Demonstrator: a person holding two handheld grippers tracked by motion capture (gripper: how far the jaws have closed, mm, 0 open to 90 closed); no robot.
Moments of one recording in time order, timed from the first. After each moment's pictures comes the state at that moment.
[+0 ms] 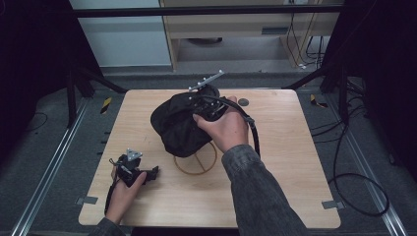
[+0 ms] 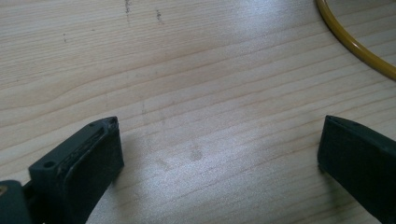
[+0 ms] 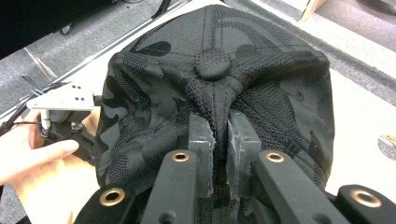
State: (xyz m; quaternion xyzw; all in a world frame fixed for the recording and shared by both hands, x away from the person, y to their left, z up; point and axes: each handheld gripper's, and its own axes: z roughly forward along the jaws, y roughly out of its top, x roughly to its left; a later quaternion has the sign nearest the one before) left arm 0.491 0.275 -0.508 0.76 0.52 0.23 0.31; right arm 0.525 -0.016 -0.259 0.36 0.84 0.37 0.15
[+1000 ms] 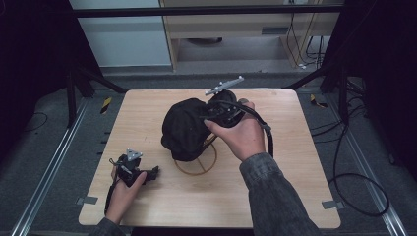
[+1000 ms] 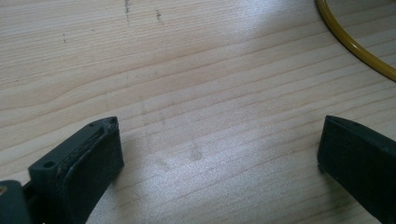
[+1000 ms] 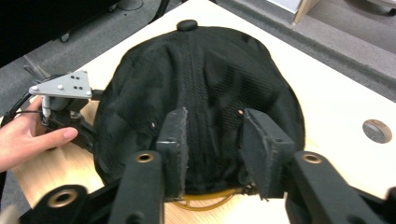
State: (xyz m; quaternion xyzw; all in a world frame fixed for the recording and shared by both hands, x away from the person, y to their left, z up) left arm 0.491 0.275 -0.508 0.76 0.52 0.23 0.31; right arm 0.507 -0.052 -0.260 0.38 0.83 0.38 0.16
